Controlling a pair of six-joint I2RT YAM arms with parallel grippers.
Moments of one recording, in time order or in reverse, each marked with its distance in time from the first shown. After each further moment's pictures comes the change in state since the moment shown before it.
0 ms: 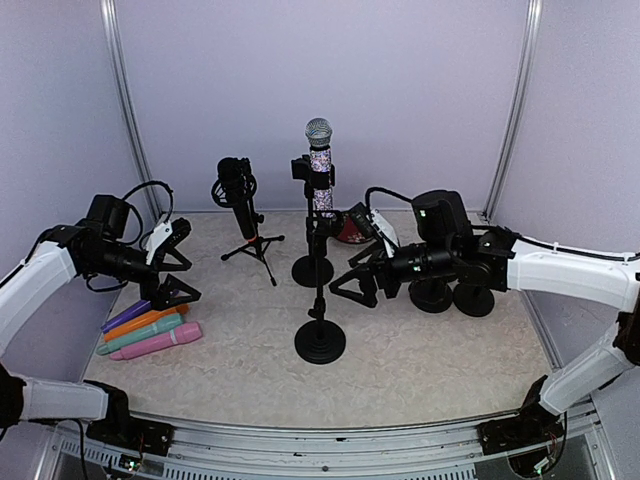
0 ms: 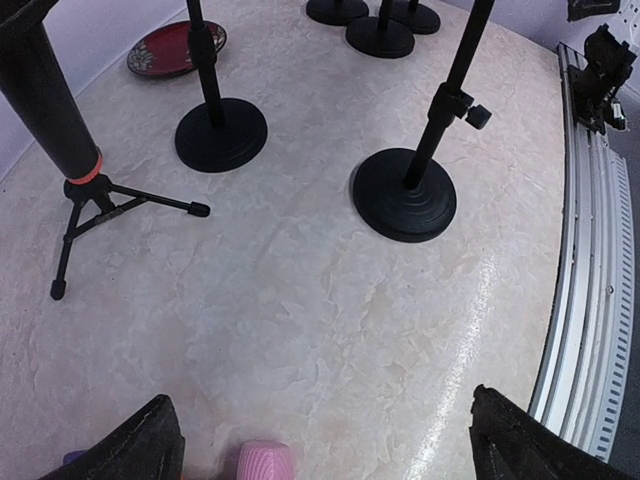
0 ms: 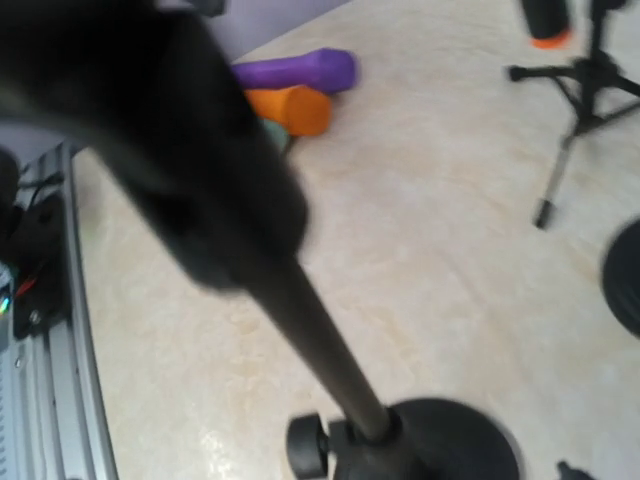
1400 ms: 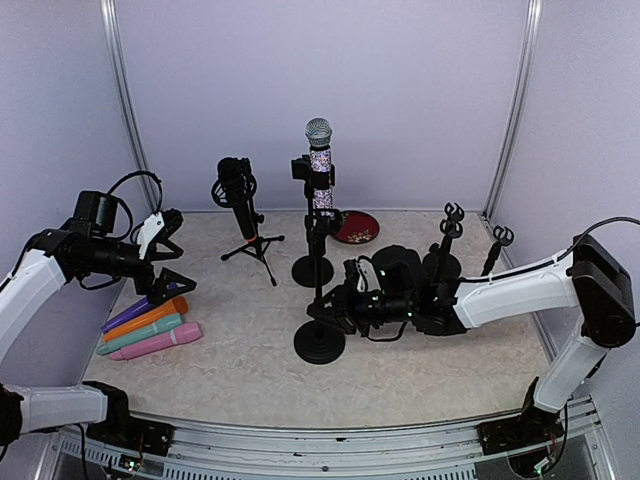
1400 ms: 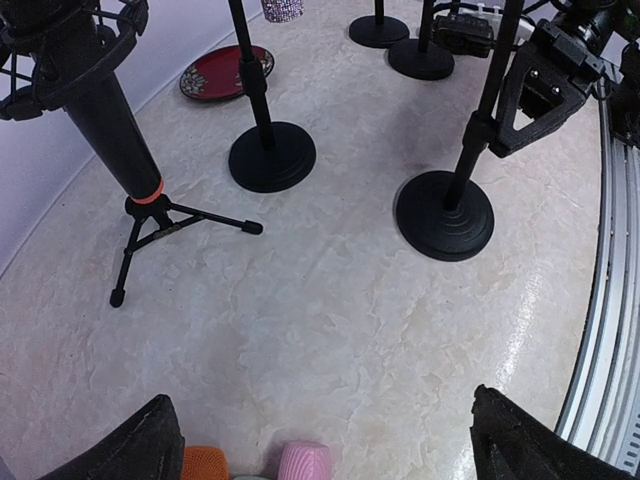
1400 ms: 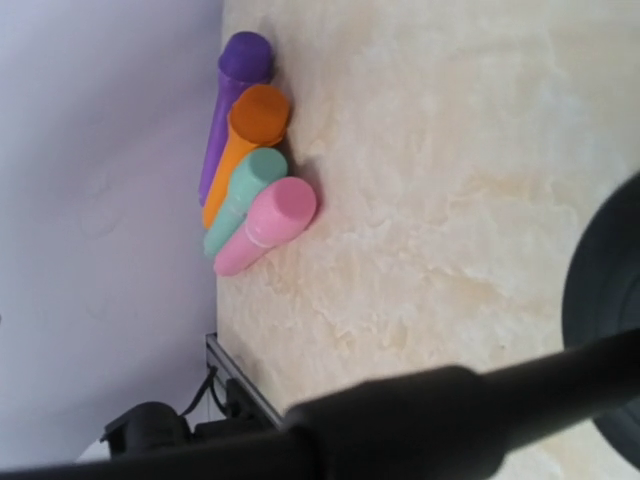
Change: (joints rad) left arm 0.000 -0.087 0.000 0.061 -0.073 -0.053; right arm 0.132 0.222 -0.197 0.481 0.165 1.164
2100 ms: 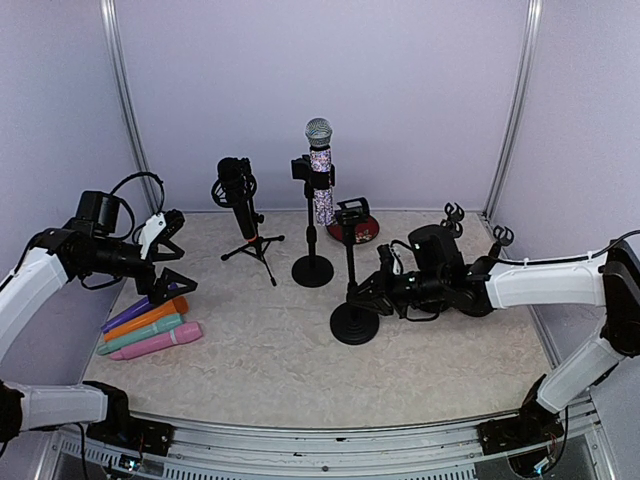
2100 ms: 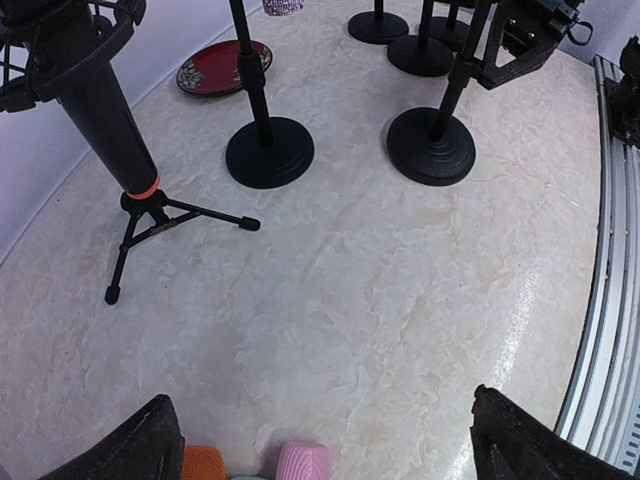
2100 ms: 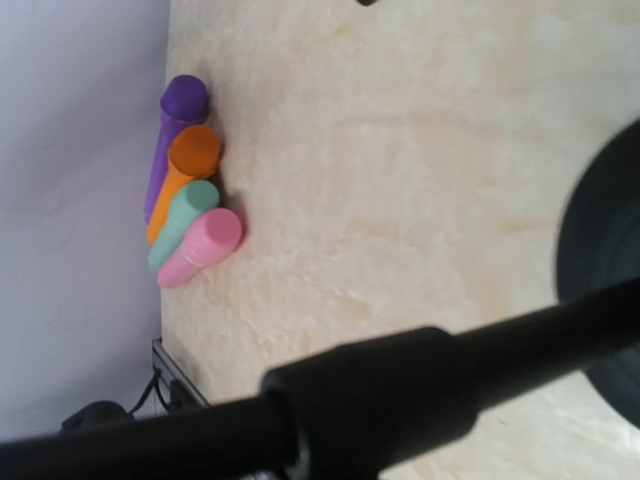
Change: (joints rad) left arm 0.000 0.016 0.000 0.001 0.001 -0.002; right arm -0.207 -0.146 -0.040 -0.237 -0.135 -0.181
